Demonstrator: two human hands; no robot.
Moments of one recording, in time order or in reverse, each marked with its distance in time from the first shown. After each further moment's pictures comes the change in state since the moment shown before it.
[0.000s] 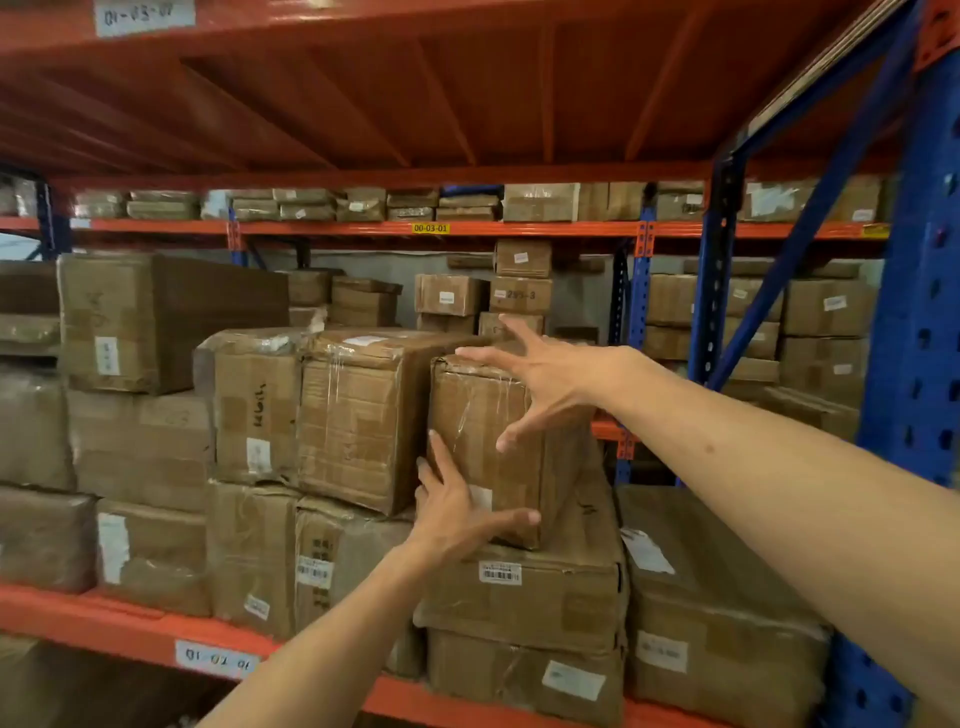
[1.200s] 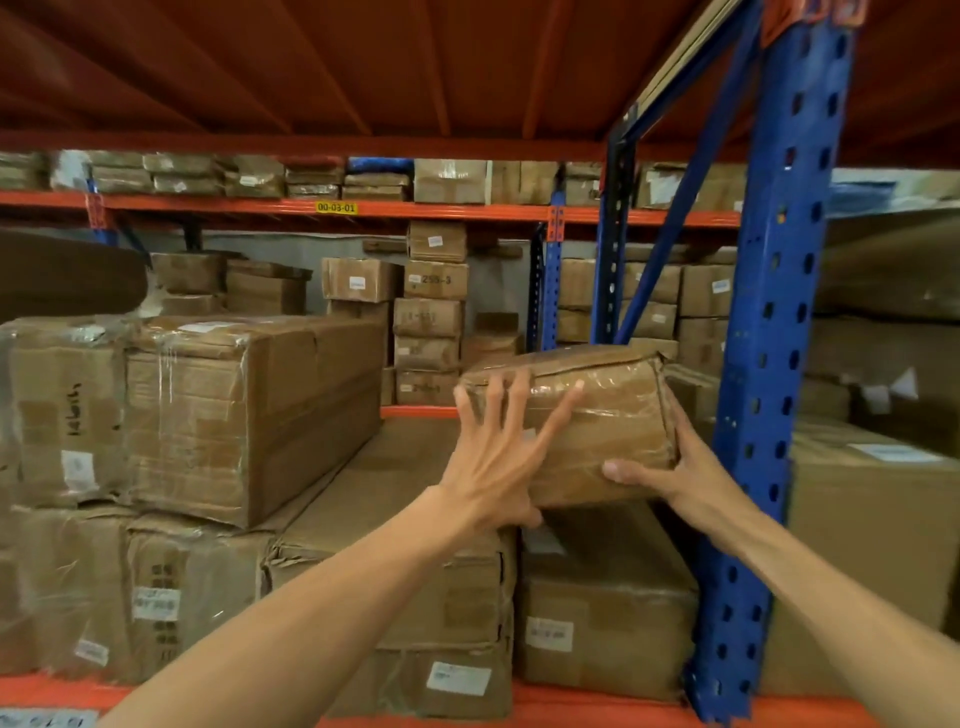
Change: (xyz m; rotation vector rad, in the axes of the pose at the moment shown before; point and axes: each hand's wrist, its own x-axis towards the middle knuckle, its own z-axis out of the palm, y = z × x) left_hand 0.024 0.132 0.096 0.789 0.195 0.889; right_hand -0.186 0.145 0.162 1.226 0.605 0.405
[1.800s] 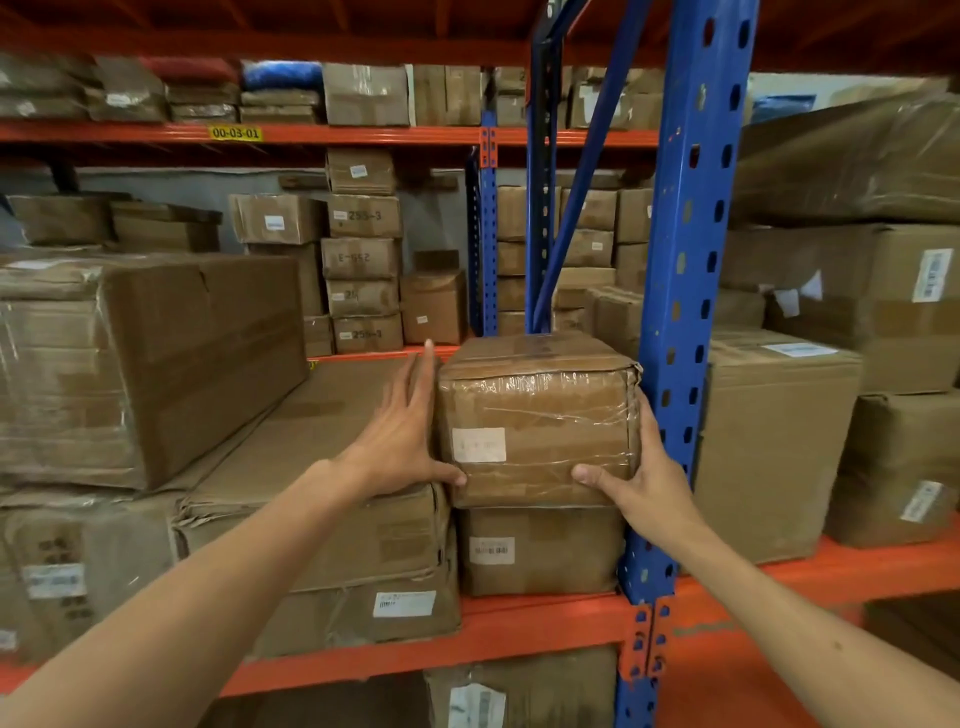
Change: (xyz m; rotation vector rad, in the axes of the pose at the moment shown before) left_hand -0.024 -0.022 0.059 -0.517 -0.217 -0.158; right_hand -0.072 0.082 0.001 -0.302 0.198 0.175
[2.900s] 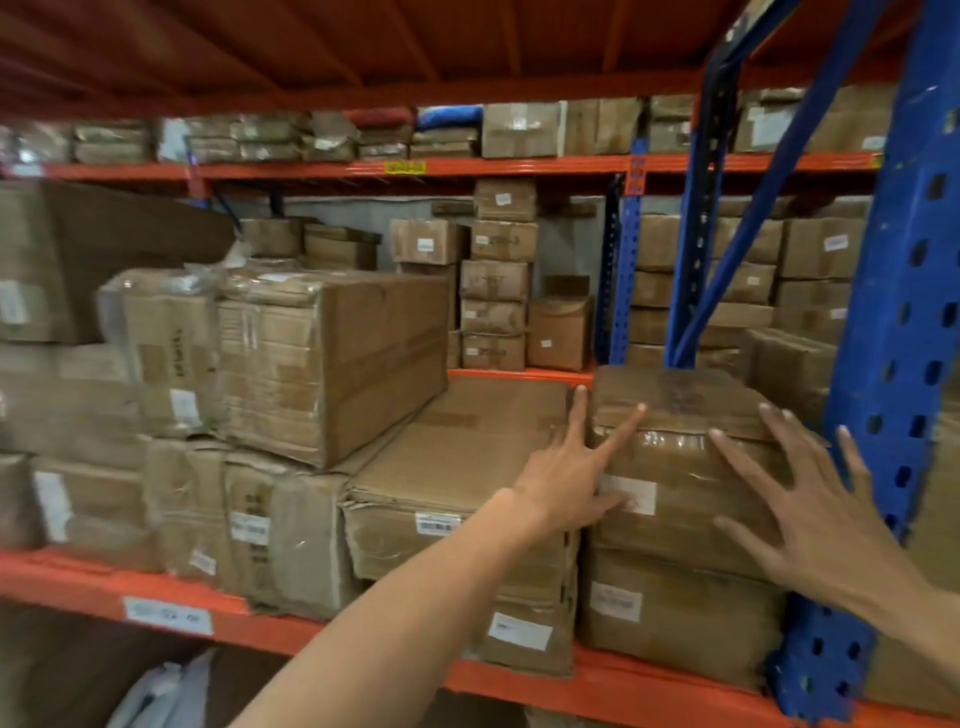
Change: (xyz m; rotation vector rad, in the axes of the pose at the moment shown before) left_hand 0.003 0.026 0.015 0.096 -0.060 -0.006; right_hand 0.051 -0.003 -0.007 -0.908 0.115 -0.705
